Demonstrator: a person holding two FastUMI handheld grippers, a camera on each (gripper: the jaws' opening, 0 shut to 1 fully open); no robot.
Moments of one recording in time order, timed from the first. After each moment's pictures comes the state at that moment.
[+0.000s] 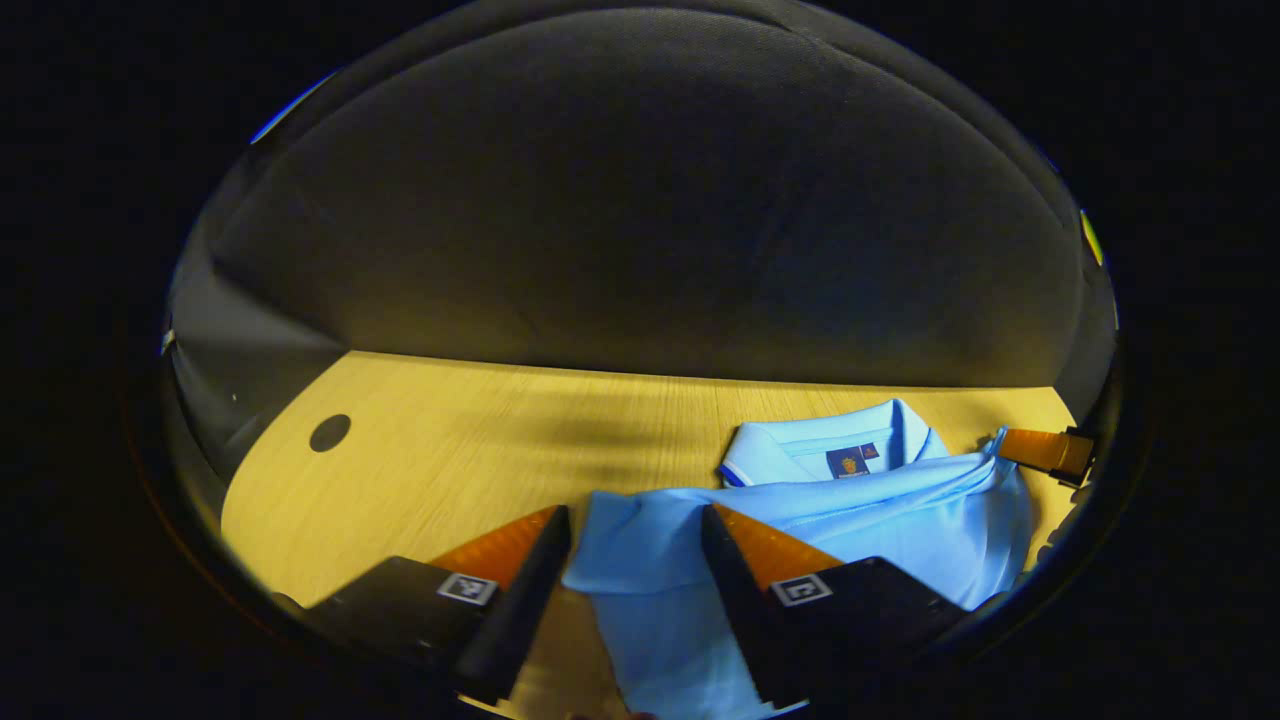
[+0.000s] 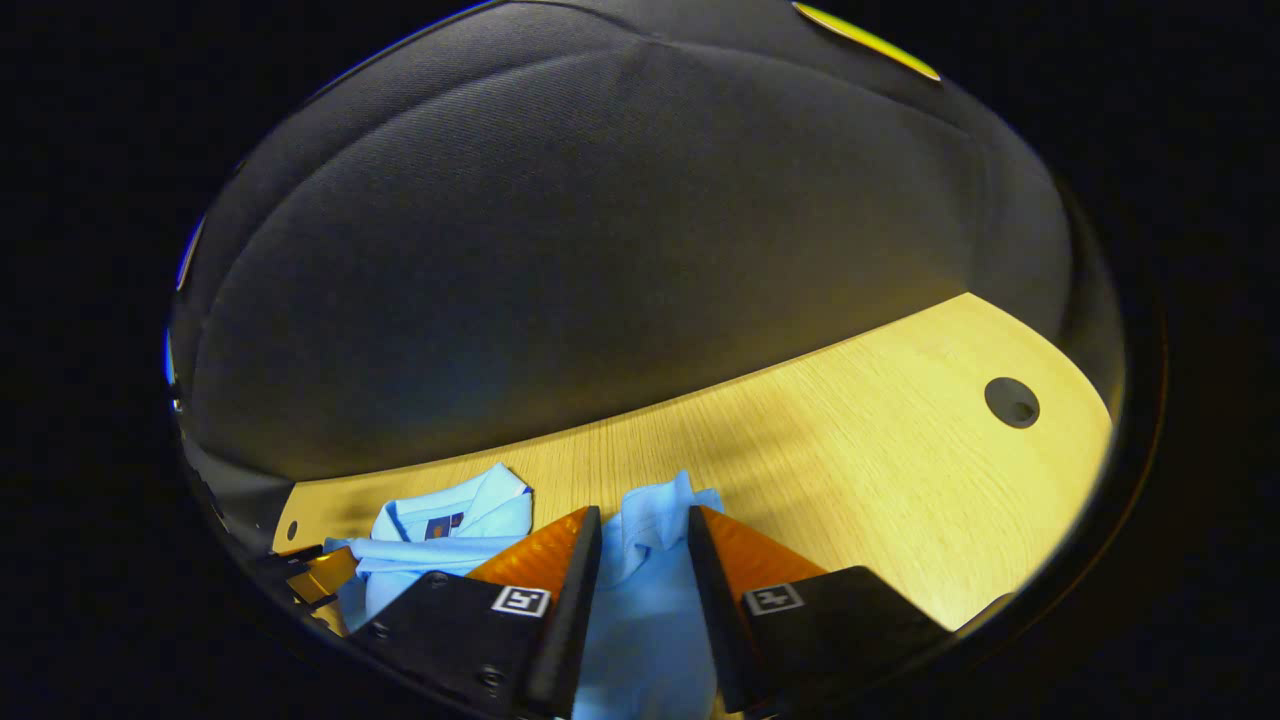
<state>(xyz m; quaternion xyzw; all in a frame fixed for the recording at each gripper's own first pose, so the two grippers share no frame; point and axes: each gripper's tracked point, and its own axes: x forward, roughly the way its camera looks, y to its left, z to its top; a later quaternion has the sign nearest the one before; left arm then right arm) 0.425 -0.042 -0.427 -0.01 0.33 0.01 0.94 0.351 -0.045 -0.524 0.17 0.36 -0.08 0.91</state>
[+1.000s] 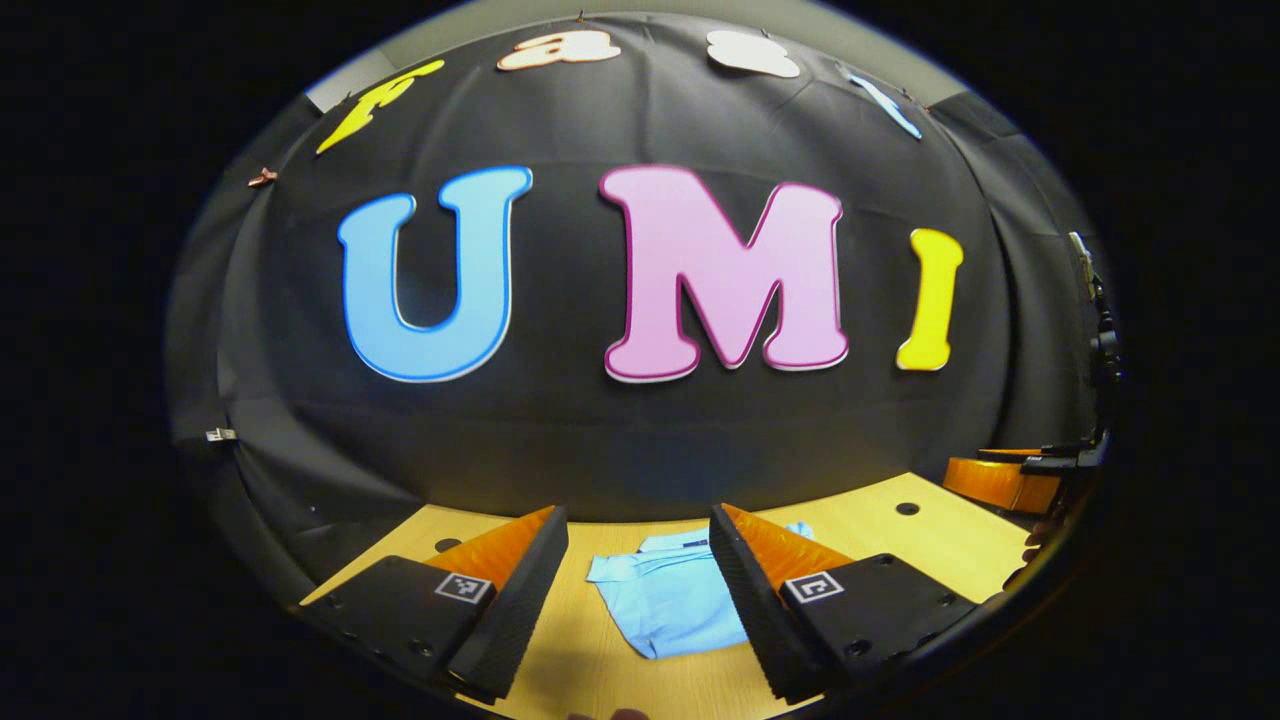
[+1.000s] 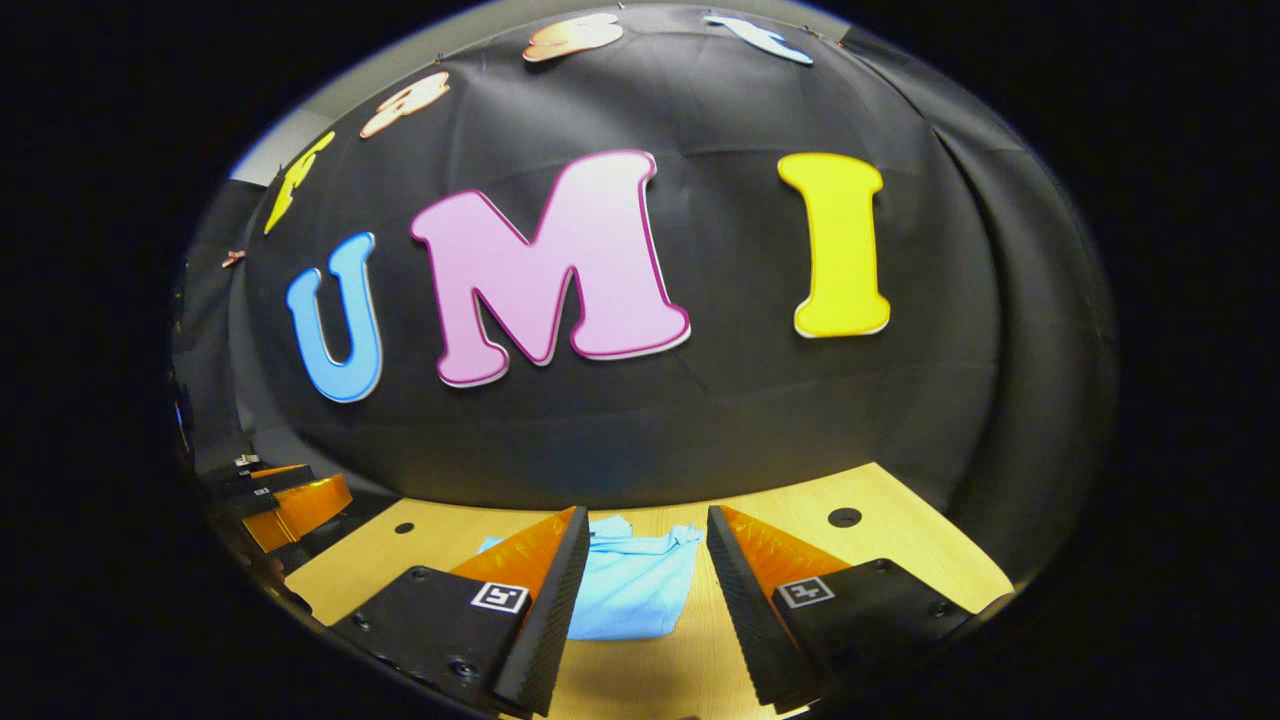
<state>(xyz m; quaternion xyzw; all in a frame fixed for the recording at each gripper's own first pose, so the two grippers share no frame) 0.160 -0.065 -0.115 -0.01 0.07 -0.07 1.00 0.142 -0.035 -0.191 0.10 0.16 -0.01 0.98</state>
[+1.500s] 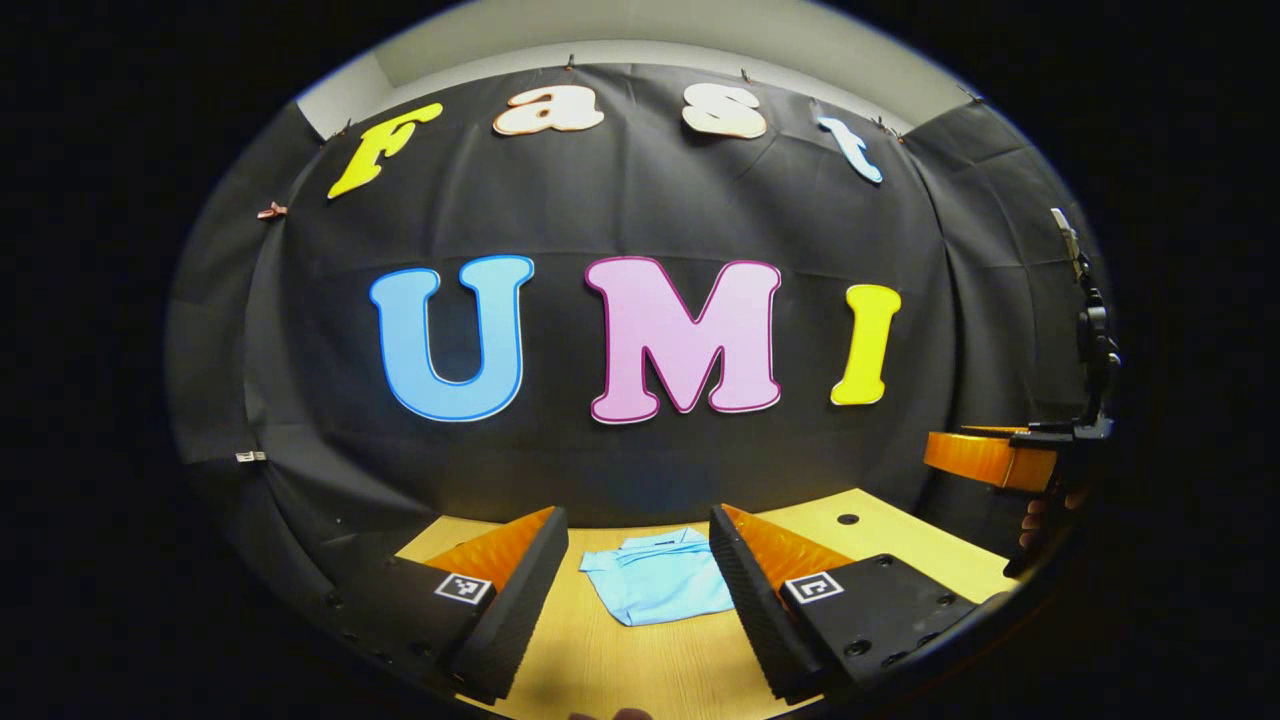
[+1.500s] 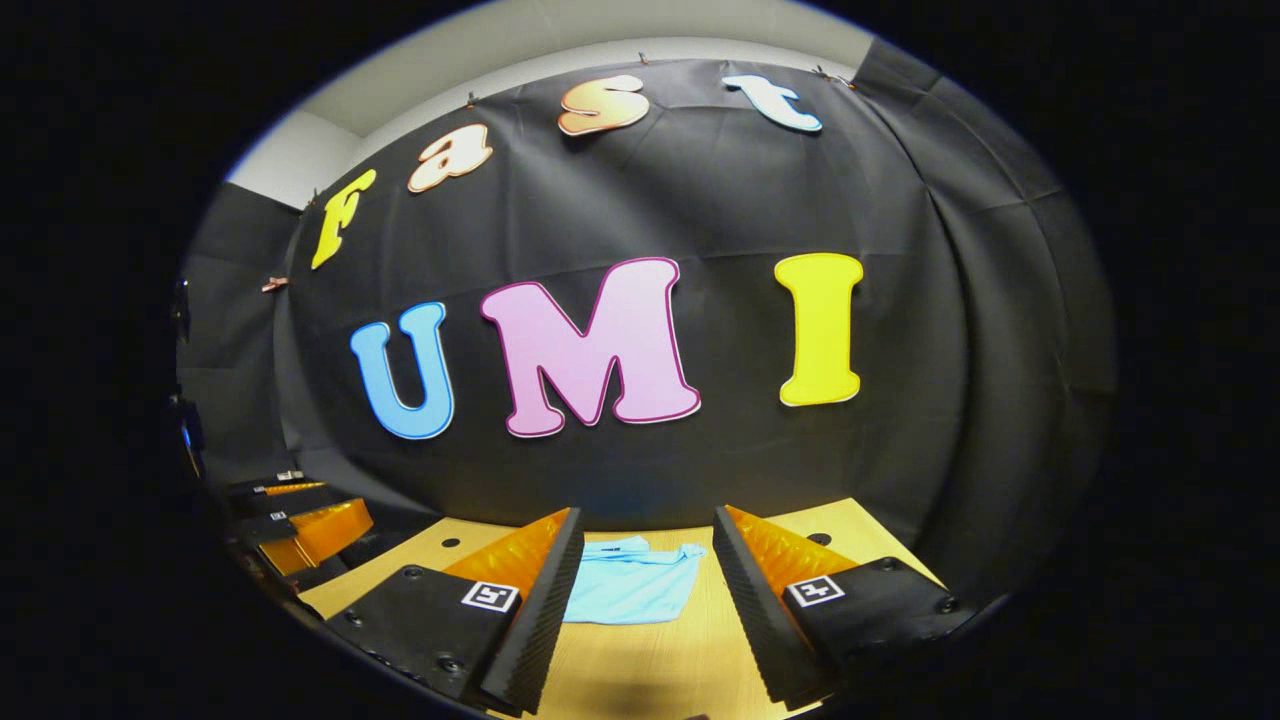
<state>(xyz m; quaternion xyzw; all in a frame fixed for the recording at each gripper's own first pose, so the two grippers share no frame) 0.037 -0.068 -0.047 -0.01 0.04 -0.08 1.00 0.037 -0.030 -0.081 0.09 0.11 0.01 0.99</state>
